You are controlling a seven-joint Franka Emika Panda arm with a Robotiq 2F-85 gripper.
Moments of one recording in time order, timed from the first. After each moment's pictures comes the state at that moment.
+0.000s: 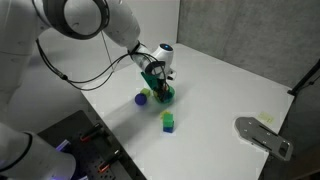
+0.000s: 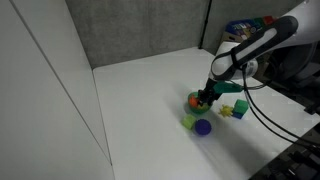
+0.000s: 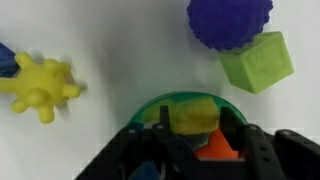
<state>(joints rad) 0.00 0.73 0.07 -1.88 0.23 2.54 0.14</state>
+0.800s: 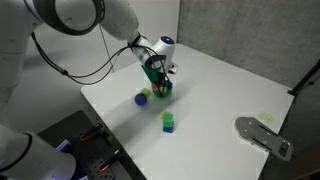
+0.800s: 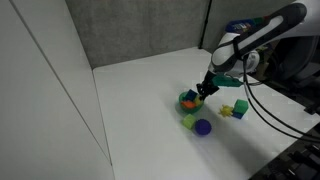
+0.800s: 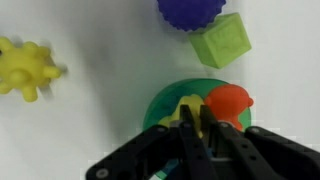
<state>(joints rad) -0.02 0.68 0.11 -1.87 0.29 2.54 0.13</state>
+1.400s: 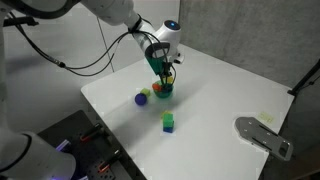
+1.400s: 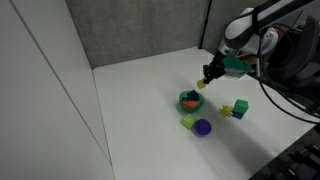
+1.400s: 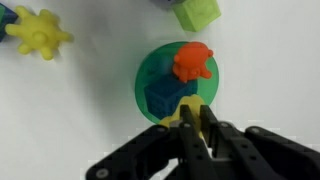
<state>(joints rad) -0.09 0.51 0.12 -1.93 0.37 2.54 0.05</state>
